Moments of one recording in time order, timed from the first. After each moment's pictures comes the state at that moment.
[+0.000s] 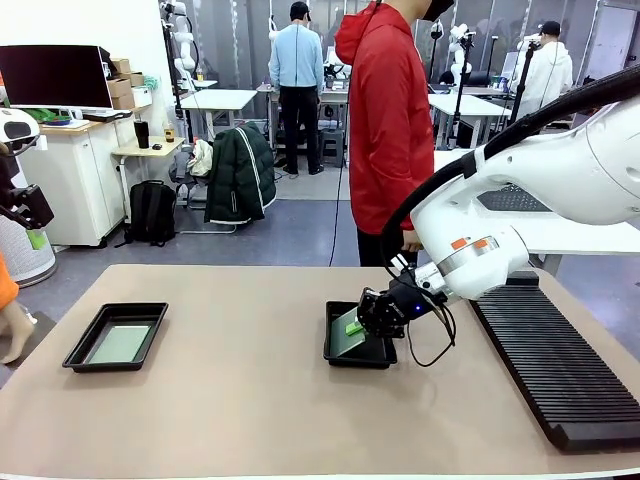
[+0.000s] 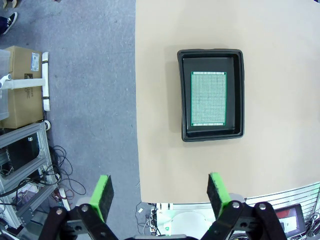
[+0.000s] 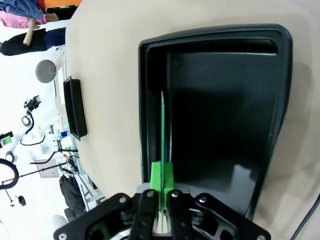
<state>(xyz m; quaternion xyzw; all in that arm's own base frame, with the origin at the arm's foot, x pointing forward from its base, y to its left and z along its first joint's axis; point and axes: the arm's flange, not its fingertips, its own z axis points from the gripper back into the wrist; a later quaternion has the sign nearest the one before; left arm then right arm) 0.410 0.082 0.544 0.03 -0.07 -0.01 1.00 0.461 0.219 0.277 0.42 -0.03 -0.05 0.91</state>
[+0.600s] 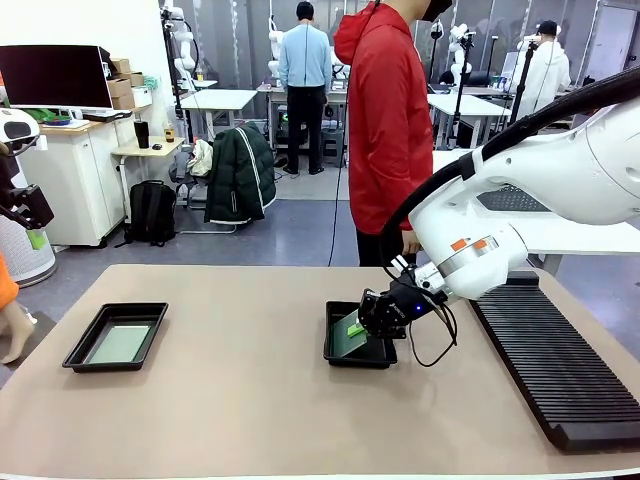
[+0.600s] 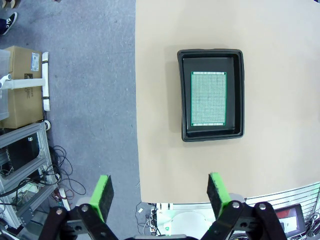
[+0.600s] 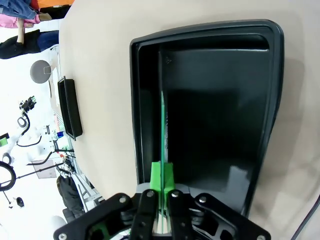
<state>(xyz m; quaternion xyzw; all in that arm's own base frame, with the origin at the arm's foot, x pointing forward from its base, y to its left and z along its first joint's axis) 0.410 0.082 0.544 0.03 -0.07 -0.01 1.00 0.462 0.218 0.276 0.41 -0.02 -0.05 0.91</state>
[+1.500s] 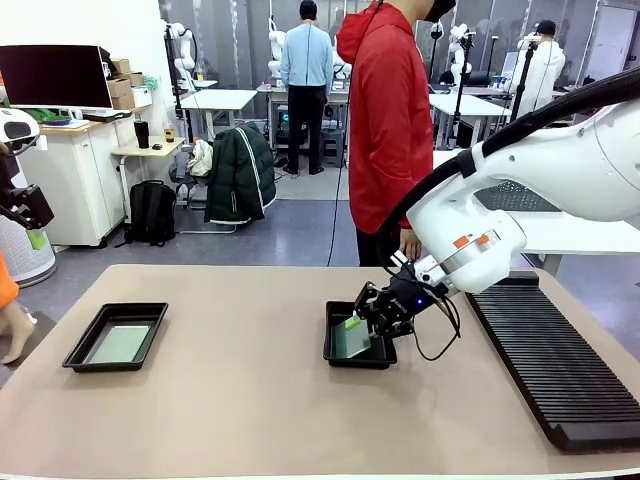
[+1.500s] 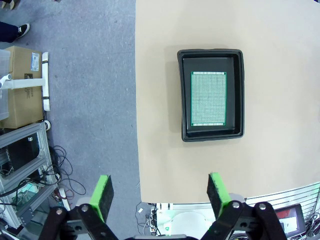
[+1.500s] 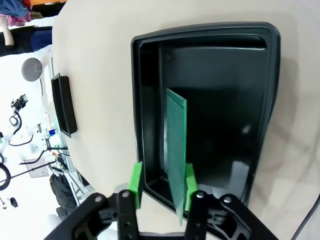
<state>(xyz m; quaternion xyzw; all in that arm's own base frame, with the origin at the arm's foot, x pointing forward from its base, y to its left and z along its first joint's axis) 0.410 0.082 0.544 0.03 -0.07 -0.01 1.00 0.463 0.219 0.295 0.38 -0.01 -0.04 0.92</state>
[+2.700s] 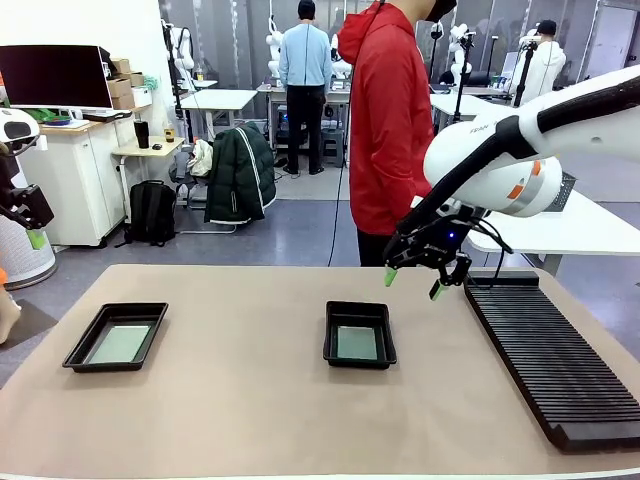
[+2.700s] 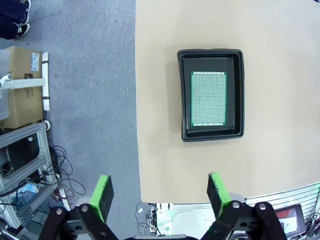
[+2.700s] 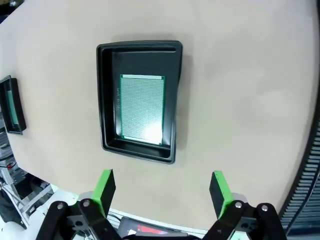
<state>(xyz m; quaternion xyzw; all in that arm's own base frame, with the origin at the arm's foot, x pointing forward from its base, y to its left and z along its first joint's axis) 0.410 0.082 0.544 0.03 -0.07 -0.01 1.00 0.462 0.192 0.432 0.15 -0.01 -0.02 0.99</state>
